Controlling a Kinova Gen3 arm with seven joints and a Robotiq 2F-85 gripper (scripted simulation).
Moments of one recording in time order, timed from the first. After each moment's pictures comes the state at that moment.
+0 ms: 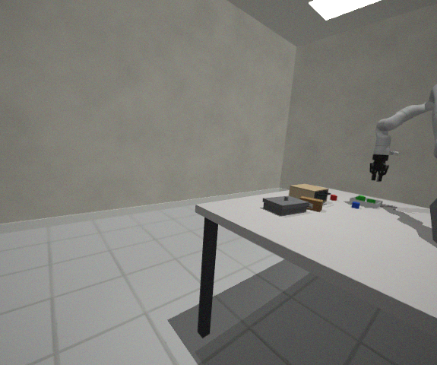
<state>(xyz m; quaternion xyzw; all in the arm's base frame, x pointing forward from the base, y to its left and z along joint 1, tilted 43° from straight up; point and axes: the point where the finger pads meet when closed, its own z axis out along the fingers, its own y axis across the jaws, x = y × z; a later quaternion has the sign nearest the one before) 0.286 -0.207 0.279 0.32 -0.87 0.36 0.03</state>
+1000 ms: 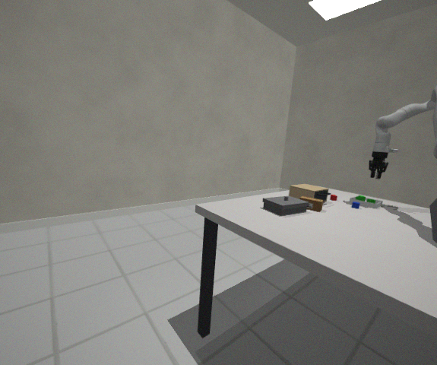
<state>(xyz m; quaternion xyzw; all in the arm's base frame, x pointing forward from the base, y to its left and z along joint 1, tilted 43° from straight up) 0.290 -0.196 0.291 0.33 -0.87 0.36 0.02</state>
